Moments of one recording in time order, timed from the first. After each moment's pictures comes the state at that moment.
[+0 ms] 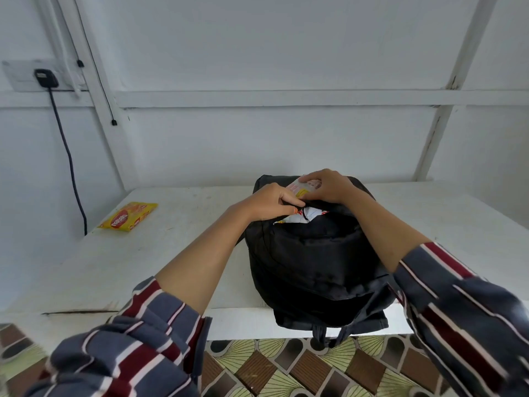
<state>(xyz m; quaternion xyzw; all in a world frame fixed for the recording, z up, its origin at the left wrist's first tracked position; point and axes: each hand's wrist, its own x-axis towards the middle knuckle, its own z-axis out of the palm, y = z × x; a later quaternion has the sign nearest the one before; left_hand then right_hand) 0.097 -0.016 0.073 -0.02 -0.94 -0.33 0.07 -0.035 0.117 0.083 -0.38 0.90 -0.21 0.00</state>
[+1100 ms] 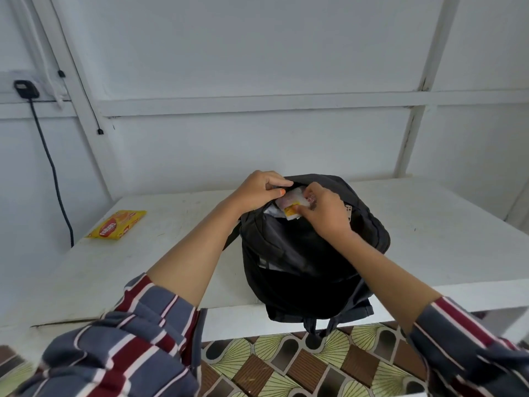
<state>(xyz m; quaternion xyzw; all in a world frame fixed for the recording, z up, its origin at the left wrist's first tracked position) 0.096 -0.012 0.086 -0.04 -0.90 -0.41 0.16 0.036 0.153 0.048 -0.31 0.87 -0.35 -0.17</state>
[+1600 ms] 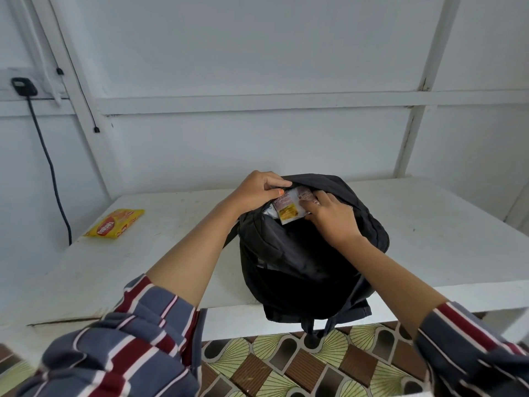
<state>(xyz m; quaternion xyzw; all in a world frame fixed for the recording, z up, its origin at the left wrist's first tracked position) 0.094 -0.011 0.084 -0.03 -0.89 -0.41 0.17 0.025 0.170 0.034 -0.40 0.88 -0.05 -0.25</state>
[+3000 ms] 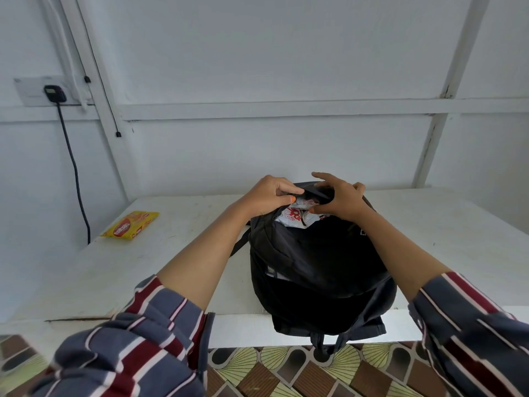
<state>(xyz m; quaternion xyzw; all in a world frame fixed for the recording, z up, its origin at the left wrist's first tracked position) 0.092 -0.015 0.090 -0.02 -0.90 -0.41 0.15 -0.026 0.154 0.071 -0.38 0.86 -0.32 -0.07</state>
